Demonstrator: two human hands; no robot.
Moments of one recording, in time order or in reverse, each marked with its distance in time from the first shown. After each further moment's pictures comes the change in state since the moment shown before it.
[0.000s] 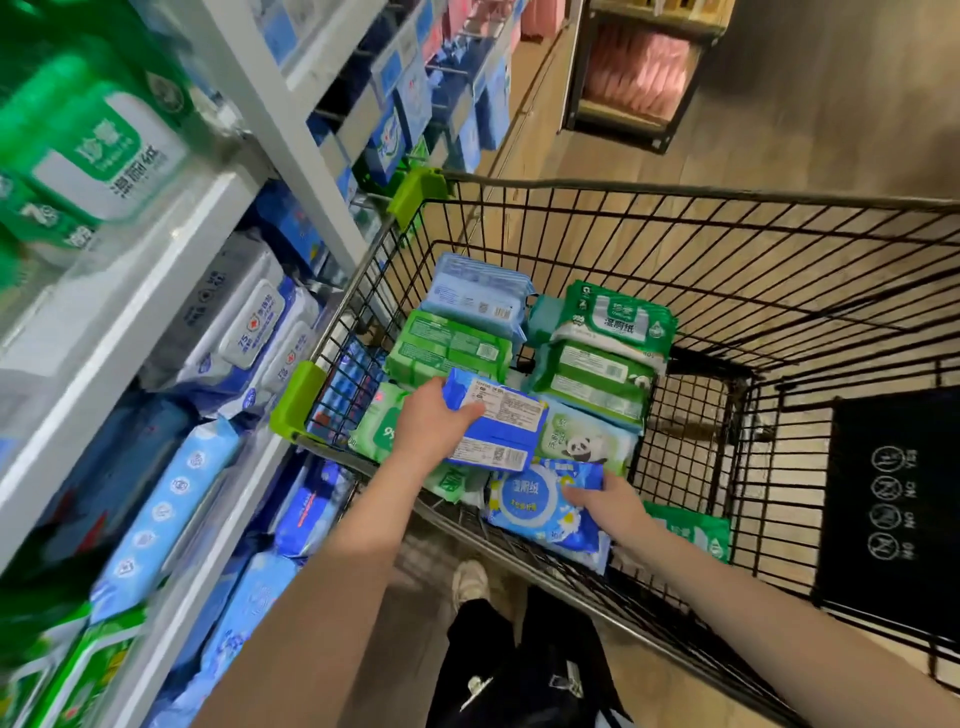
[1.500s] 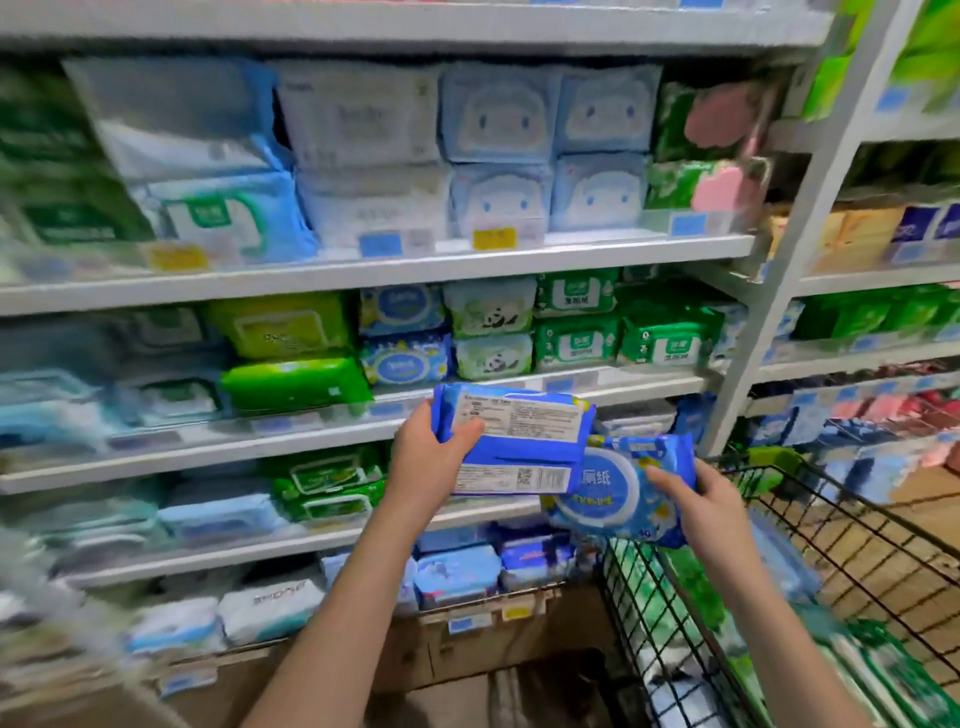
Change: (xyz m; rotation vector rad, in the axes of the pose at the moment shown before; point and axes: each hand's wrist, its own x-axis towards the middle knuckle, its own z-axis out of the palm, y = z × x) left_hand -0.436 -0.050 -0.100 -0.585 1.257 0.146; right_hand -0.286 -0.100 0.067 -0.139 -0.471 -1.166
